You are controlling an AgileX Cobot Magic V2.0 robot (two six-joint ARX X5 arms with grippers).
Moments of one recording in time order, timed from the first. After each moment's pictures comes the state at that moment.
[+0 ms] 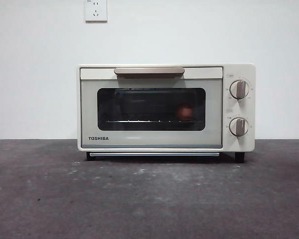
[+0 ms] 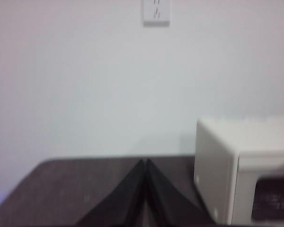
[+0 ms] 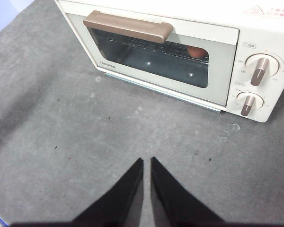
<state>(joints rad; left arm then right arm) 0.03 0.16 0.29 0.06 0.07 -0.01 0.52 0.83 1.01 -0.74 -0.13 0.23</state>
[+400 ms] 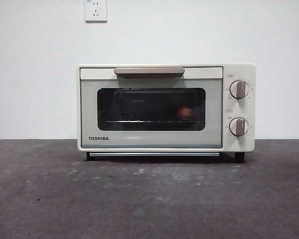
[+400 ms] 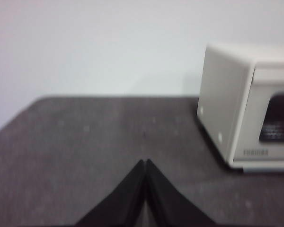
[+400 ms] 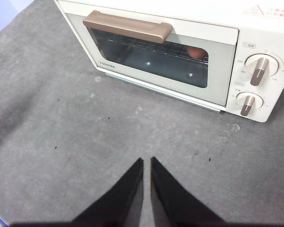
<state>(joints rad) 0.04 0.03 0.10 -0.09 0.07 -0.01 0.52 0.83 1.01 -0.74 -0.13 0.23</state>
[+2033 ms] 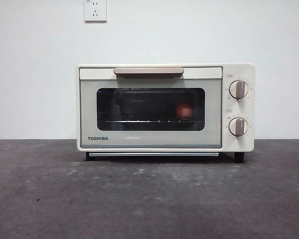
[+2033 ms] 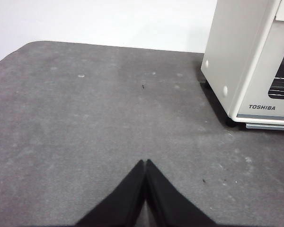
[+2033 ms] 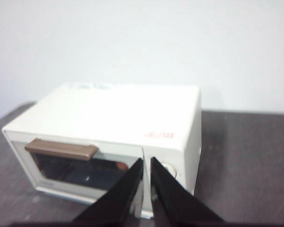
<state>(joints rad) 0.04 0.01 0.03 -0.17 0.07 -0.06 0.23 0.57 0.77 -0.27 -0.10 0.15</state>
